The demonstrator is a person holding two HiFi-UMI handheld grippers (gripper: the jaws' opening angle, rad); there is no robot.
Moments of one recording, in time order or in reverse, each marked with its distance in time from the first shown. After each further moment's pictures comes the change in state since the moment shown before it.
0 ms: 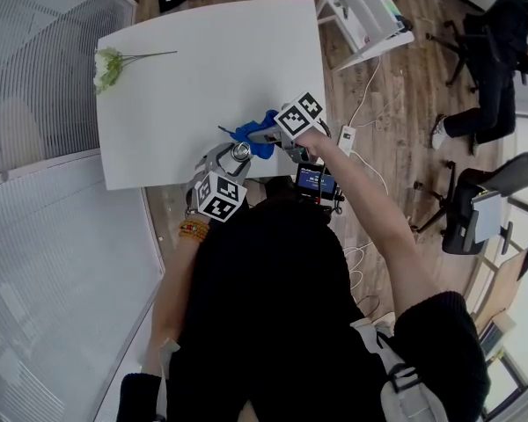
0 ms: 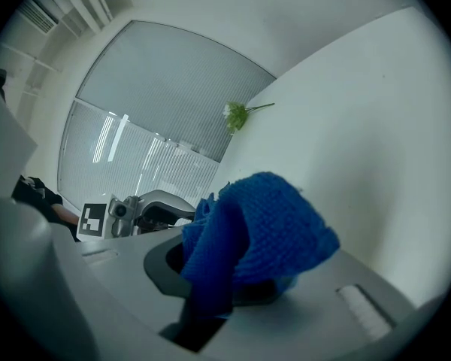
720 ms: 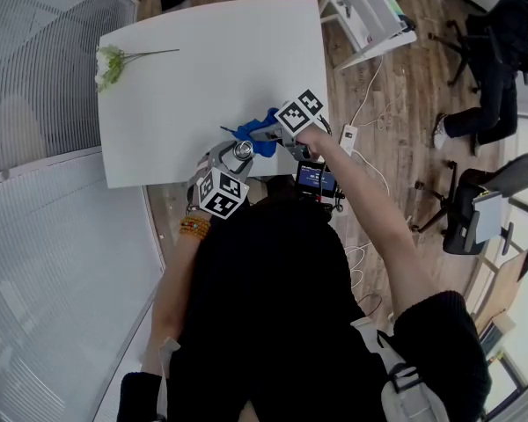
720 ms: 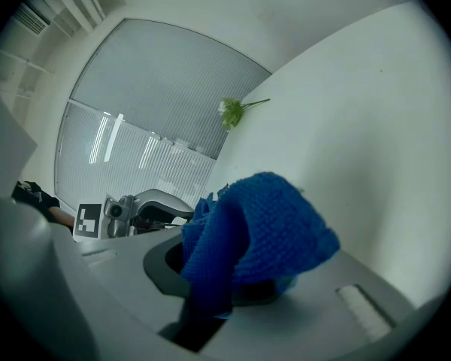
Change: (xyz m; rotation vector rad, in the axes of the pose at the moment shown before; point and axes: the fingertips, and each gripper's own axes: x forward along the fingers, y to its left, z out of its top) left arm 0.002 -0.001 0.001 0.010 0.023 -0.023; right arm 0.001 -0.004 -0.001 0.030 0.027 -0.014
